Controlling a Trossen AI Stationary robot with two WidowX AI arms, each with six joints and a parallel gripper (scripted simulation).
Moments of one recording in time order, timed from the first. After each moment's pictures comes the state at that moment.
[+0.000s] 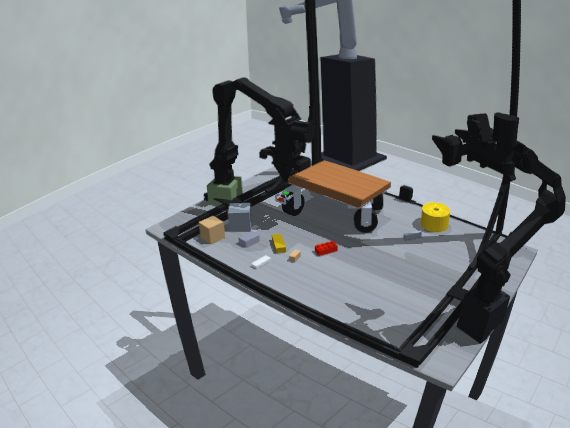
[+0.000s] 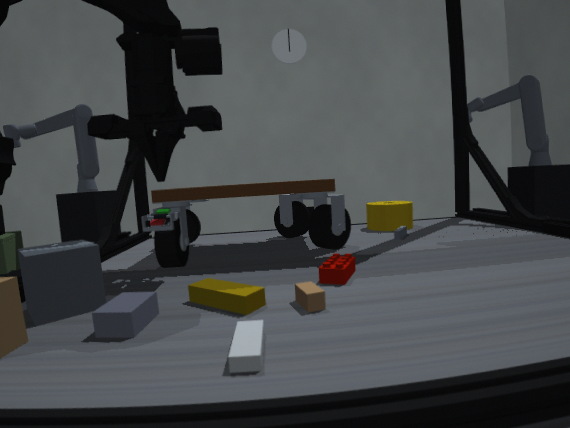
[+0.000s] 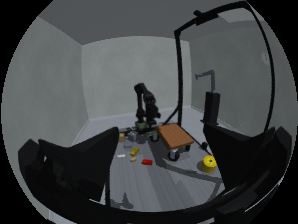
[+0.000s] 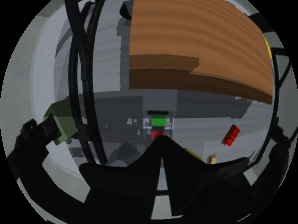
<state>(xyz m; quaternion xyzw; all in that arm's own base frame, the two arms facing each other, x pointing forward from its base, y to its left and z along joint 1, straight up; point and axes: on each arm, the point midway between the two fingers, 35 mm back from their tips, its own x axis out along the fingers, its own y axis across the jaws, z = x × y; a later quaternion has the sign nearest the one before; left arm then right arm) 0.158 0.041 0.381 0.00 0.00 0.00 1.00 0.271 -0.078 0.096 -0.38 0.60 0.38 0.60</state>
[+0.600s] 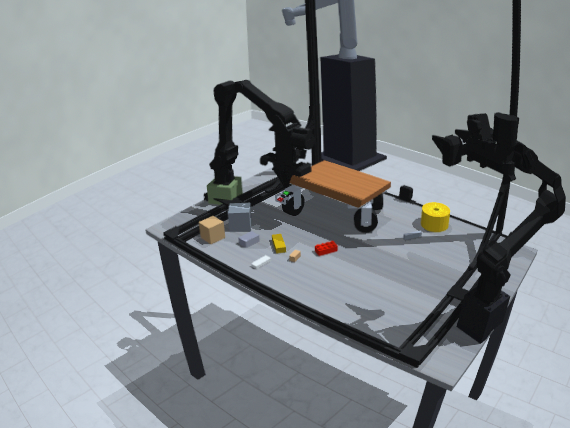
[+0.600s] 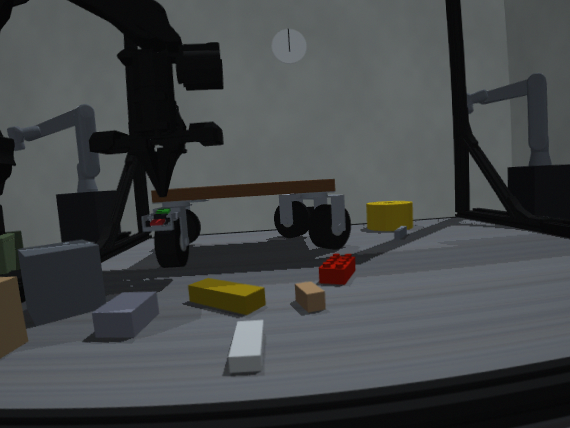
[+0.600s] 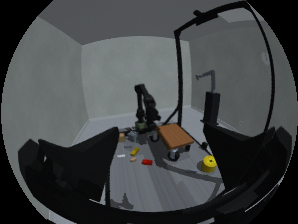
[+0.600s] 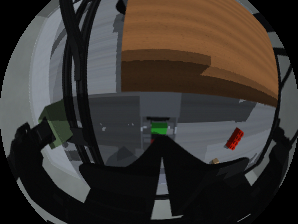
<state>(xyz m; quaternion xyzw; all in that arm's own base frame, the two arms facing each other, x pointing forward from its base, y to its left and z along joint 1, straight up) 0.158 0.041 0.381 0.00 0.00 0.00 1.00 0.272 -0.078 0.073 -0.38 0.59 0.38 0.60</state>
